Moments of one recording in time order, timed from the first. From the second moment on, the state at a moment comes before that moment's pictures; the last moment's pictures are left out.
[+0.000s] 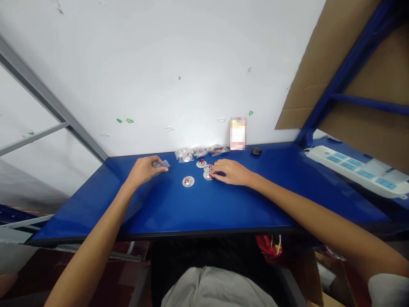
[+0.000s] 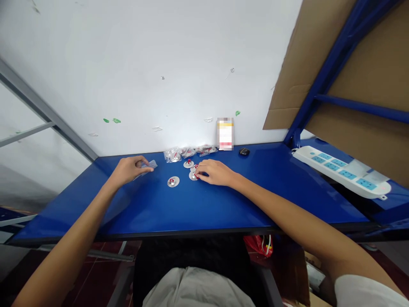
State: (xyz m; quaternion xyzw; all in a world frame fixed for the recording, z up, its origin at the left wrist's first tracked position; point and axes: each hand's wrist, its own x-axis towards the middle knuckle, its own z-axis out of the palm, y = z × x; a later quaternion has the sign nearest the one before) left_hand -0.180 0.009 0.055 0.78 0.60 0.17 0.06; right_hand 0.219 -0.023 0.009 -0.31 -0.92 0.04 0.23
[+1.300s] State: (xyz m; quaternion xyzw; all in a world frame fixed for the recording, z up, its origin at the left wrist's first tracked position) left_hand -0.006 -0.016 0.027 0.68 0.35 0.50 0.41; right_hand 0.197 -0.045 0.021 -0.41 -0.85 0.05 0.34
